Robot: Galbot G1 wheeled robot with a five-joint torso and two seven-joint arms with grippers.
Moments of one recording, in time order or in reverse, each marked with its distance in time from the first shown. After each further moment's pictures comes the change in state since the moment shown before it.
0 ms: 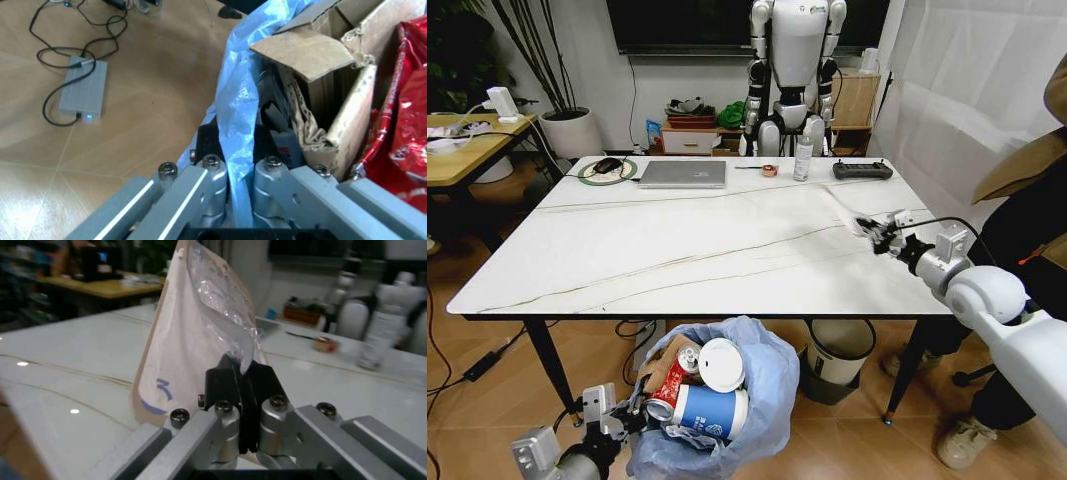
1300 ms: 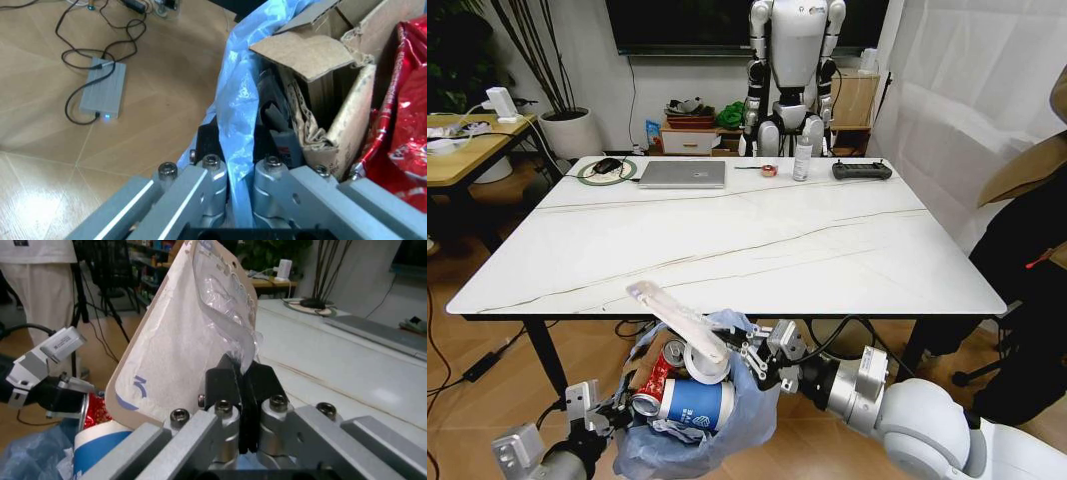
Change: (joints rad) left arm 0.008 -0.004 -0.055 -0.022 -0.049 0.024 -0.052; right arm -0.123 0.047 -0.376 0.359 -0.355 0.034 0.121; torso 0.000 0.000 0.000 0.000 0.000
